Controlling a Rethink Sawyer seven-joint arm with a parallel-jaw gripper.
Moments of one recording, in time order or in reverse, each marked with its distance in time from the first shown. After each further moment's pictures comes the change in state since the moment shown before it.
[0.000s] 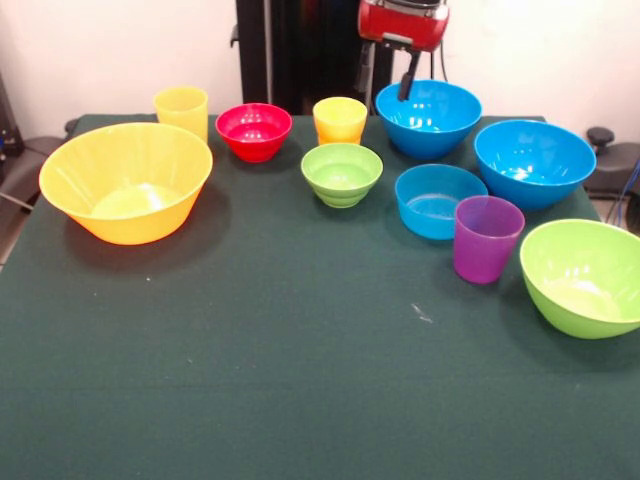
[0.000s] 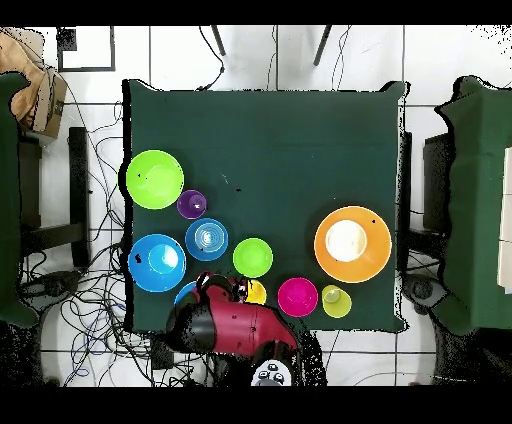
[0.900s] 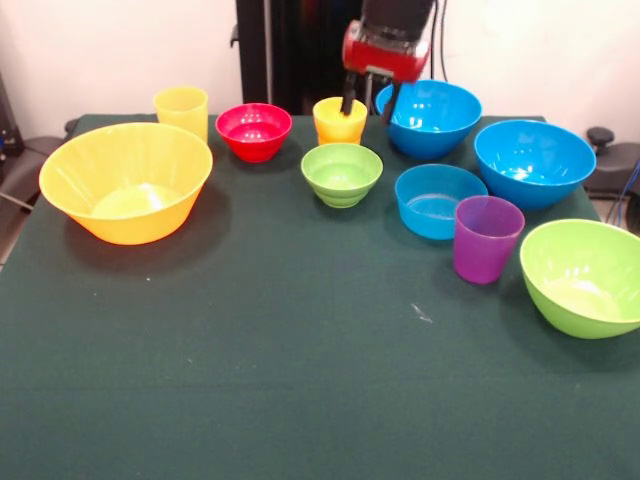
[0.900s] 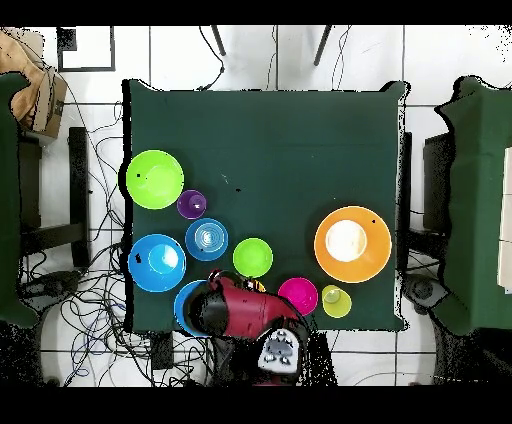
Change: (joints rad) arm -0.038 0.167 0.001 -0.071 0.001 0.000 0.000
